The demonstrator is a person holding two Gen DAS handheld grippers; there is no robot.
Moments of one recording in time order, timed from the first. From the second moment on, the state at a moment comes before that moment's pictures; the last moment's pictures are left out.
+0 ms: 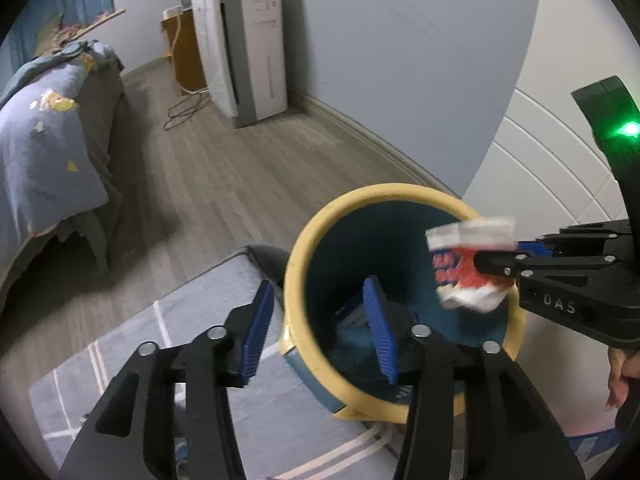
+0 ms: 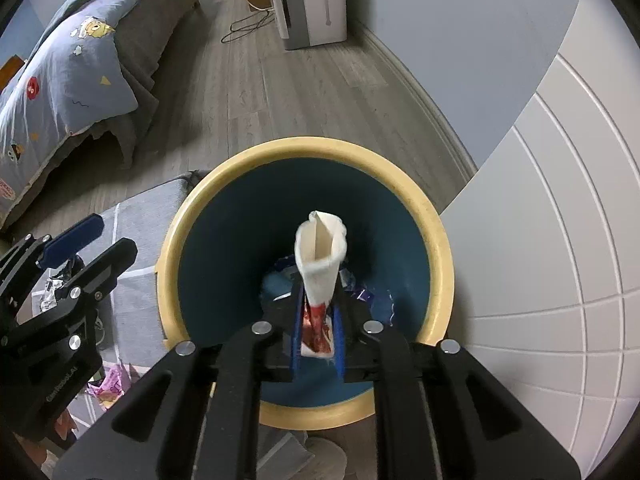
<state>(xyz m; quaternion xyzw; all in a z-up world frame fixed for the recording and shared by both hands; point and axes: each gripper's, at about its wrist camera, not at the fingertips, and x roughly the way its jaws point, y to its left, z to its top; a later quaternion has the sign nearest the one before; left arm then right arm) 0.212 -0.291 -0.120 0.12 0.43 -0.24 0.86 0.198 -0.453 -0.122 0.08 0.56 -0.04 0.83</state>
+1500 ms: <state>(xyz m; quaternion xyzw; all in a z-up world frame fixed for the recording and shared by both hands) 0.109 0.009 -0.078 0.01 0.43 -0.03 0.90 0.119 -0.259 -0.017 0.01 0.43 -0.03 0.90</state>
